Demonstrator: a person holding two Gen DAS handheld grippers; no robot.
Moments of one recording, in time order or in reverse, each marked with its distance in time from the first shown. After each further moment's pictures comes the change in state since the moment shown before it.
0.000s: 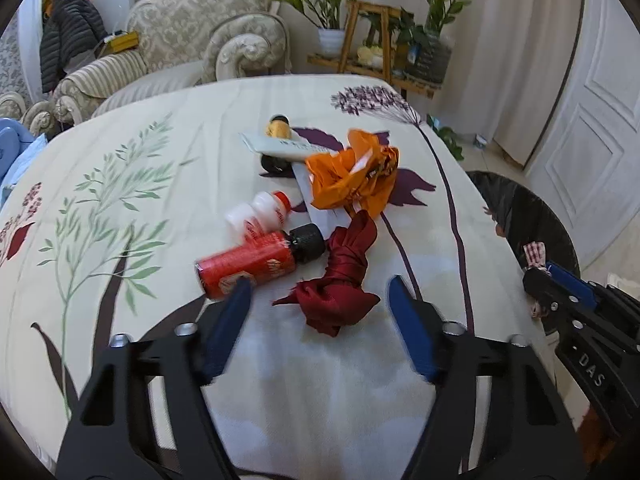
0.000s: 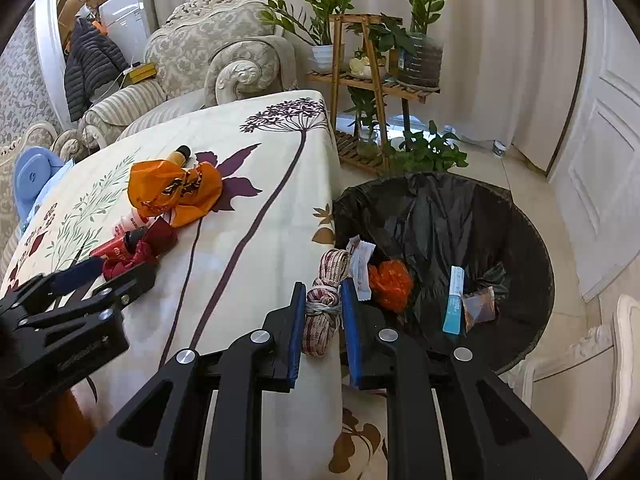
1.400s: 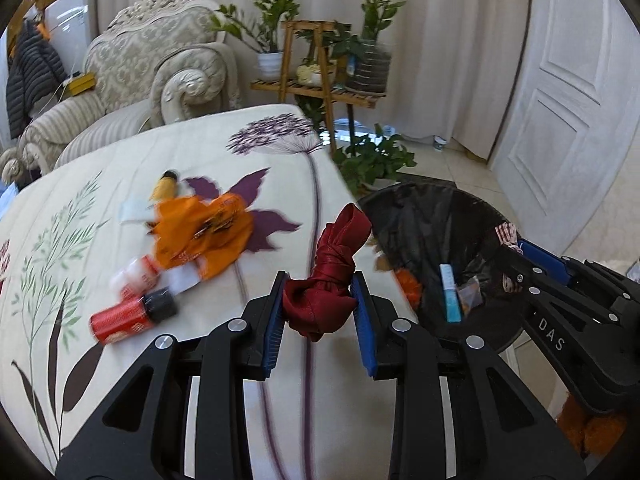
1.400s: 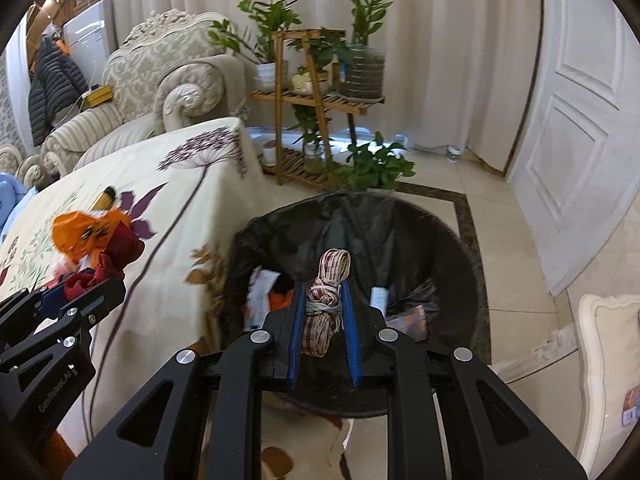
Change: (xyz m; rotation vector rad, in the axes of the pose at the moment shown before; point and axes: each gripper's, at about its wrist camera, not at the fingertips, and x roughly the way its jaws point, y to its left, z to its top) left arm -0.003 -0.099 0.020 0.136 -0.082 -0.083; right arm -0.003 -0.079 0.021 0.067 -0.063 -0.148
